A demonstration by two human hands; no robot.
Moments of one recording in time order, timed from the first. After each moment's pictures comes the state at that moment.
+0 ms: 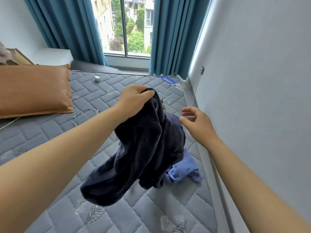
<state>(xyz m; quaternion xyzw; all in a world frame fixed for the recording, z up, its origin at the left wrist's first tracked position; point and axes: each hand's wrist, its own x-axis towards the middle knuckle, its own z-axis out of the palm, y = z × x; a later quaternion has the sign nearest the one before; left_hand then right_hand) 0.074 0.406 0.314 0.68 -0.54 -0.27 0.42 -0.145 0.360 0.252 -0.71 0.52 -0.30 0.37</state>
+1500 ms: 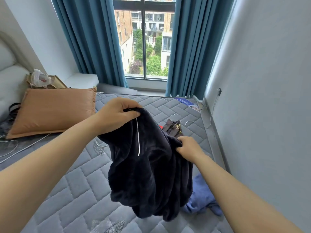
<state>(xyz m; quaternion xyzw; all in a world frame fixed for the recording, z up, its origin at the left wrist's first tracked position) 0.169 0.450 0.370 0.63 -0.66 -0.22 0.34 -0.063 0.330 0.223 -0.82 0.50 -0.08 0.28</state>
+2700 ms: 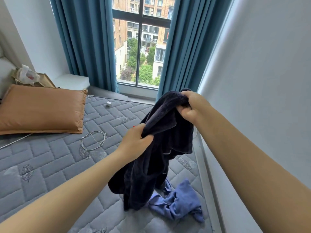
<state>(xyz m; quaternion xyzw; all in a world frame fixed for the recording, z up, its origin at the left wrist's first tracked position) 0.096 0.455 0.302 0.68 -0.54 -0.21 0.45 -0.033 0.340 0.419 -0.25 0.37 -0.47 0.76</state>
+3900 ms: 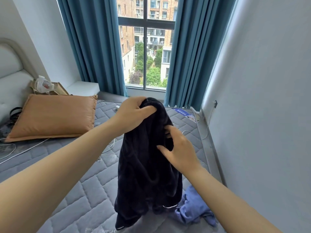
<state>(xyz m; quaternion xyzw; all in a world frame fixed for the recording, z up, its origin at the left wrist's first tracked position) 0.114 0.451 0.397 0.66 -0.58 -0.20 0.44 -0.064 0.399 0.290 -0.86 0.33 -0.33 0.21</state>
